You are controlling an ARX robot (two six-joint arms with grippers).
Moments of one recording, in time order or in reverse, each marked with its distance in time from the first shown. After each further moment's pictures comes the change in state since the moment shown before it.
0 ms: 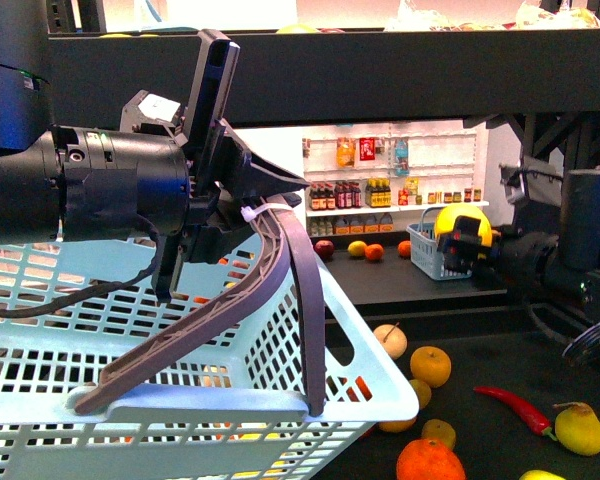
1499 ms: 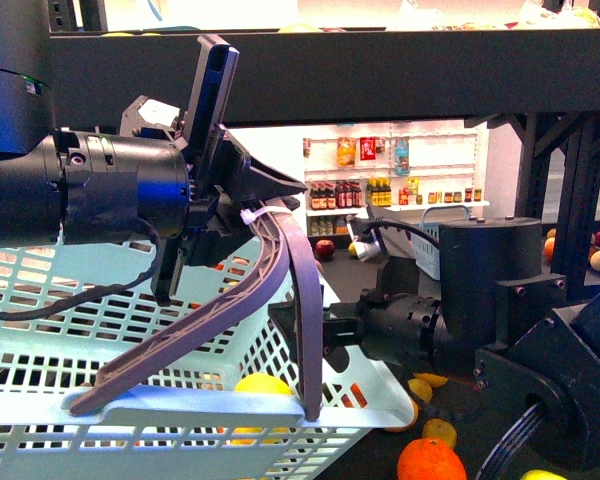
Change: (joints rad) left arm 0.000 0.003 0.000 -0.002 -0.003 -0.010; right arm 0.243 -0.030 -0.164 0.034 -0.227 -0.030
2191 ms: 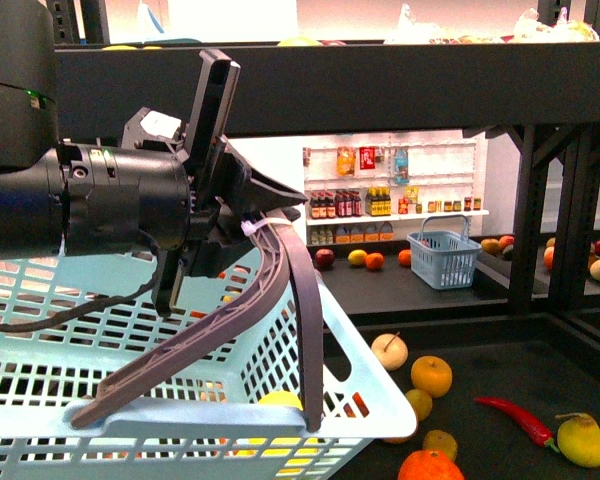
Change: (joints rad) left arm 0.000 0.000 0.000 0.000 0.002 0.000; right arm -0.299 -1.255 -0.695 -0.542 0.323 -0.202
